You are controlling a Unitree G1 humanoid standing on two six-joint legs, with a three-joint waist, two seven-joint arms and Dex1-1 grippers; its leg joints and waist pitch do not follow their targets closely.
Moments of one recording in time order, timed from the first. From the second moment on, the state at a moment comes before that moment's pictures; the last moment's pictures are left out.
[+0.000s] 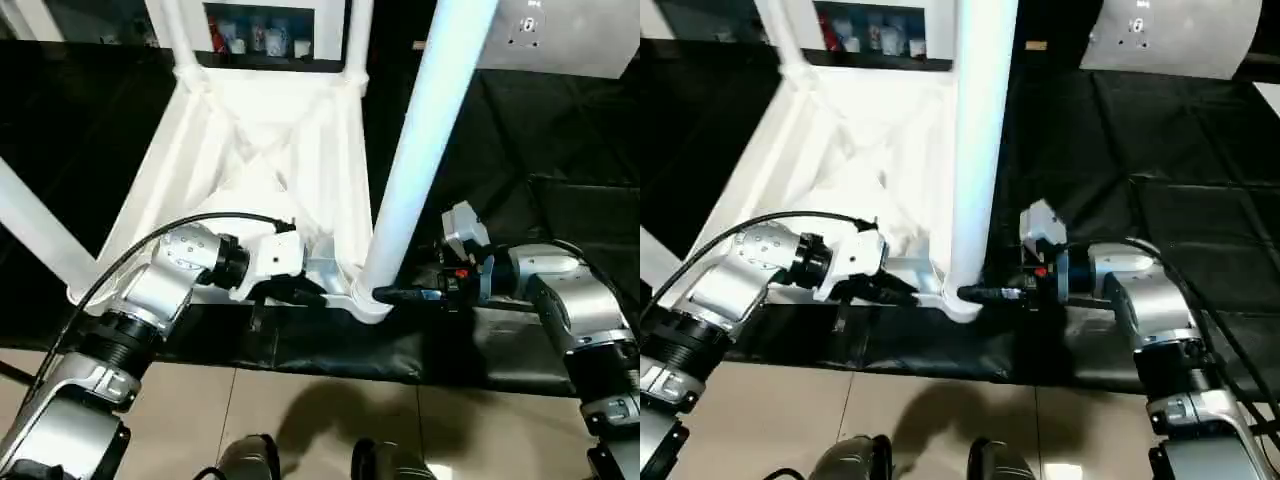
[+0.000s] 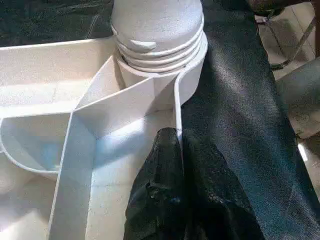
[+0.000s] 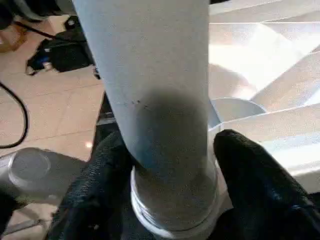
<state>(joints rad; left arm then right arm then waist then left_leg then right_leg) -0.64 0.46 -0.36 0.43 -0.01 -0.03 -1.34 -0.55 -0.48 0.14 0.40 0.29 0.19 1.43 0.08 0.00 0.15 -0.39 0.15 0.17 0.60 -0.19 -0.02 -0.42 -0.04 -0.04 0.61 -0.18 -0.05</state>
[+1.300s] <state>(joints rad) -0.79 0.12 -0.24 0.63 0.10 0.30 -0.69 -0.53 0.05 -0.08 0.26 0.05 0.38 0.18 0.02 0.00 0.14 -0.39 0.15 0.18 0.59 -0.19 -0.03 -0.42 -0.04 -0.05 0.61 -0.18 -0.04</state>
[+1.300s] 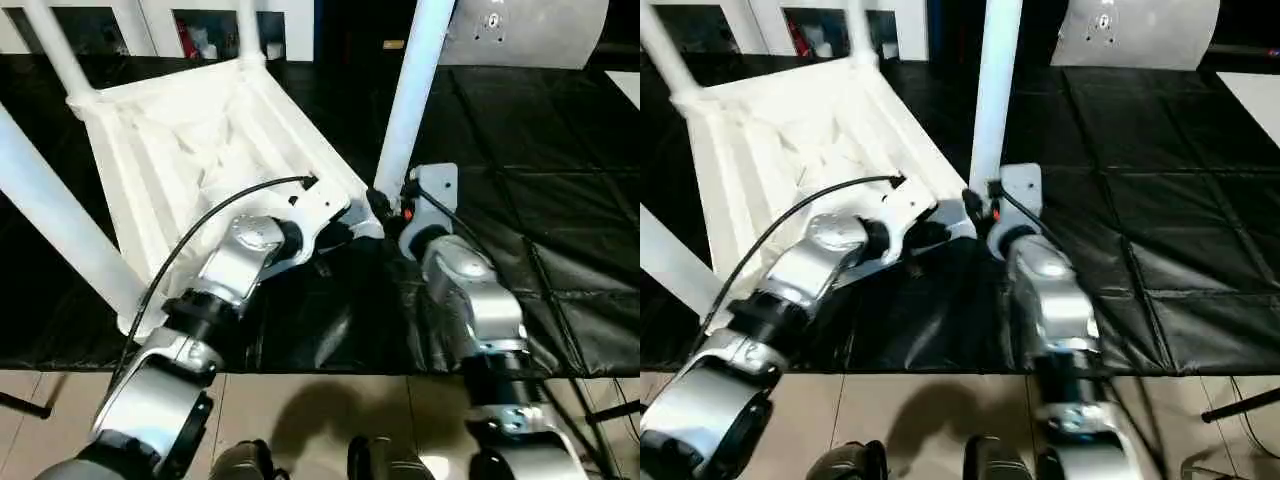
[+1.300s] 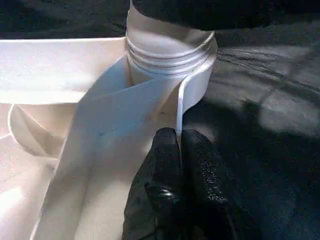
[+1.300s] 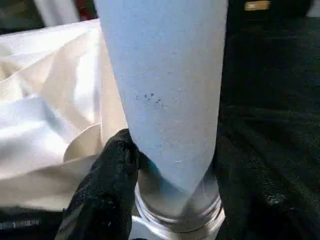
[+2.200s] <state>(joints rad) -0.69 0.39 -0.29 0.52 0.03 0.06 -1.15 -0.55 -0.44 0.08 0.38 0.18 0.09 1.17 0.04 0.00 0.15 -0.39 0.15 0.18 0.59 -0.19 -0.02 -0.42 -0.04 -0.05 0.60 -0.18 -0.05</state>
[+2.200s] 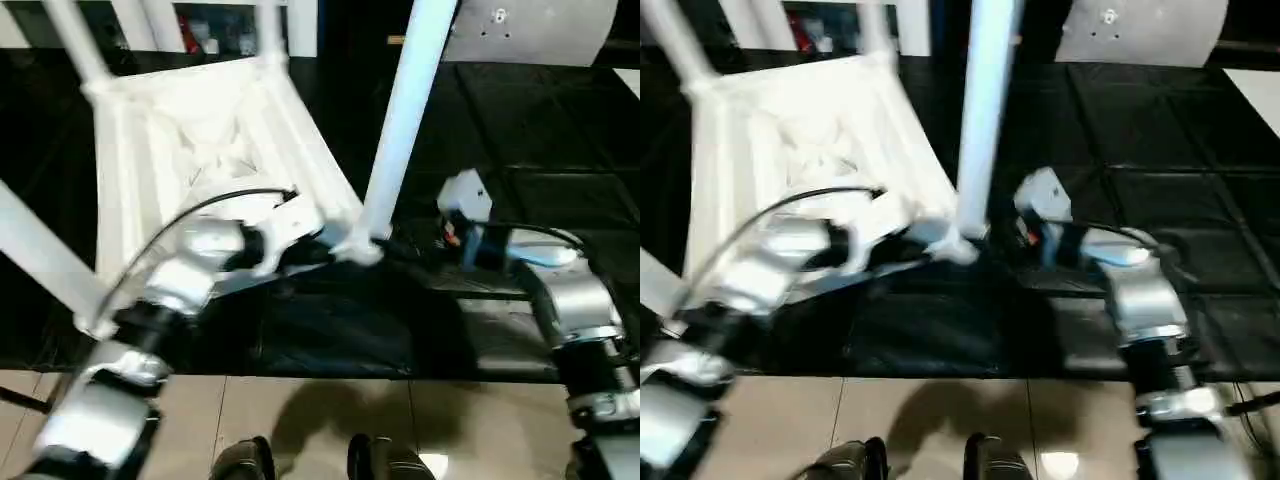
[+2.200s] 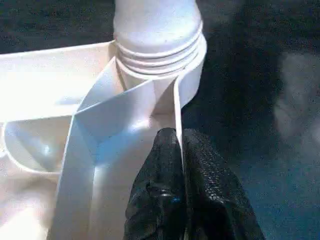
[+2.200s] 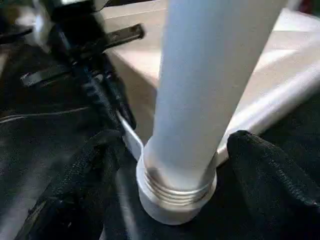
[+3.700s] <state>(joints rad) -0.72 0.29 -0.28 0.54 0.05 0.22 -1.02 -0.51 -0.29 0.02 0.33 0.18 0.27 0.89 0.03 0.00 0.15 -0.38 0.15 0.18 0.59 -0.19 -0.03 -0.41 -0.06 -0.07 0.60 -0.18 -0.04</state>
